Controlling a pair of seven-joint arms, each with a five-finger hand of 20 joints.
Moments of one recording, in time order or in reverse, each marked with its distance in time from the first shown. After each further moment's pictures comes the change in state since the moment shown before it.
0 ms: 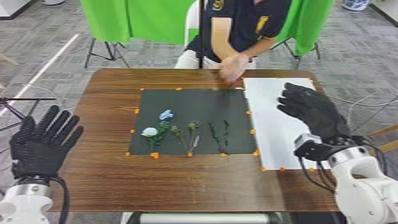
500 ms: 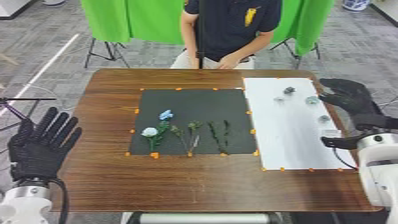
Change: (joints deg) left arm 0.6 -0.3 -0.2 -0.2 0.0 0.1 0.6; right arm 4.1 10.2 4.3 8.5 -42.0 4.8 -1.9
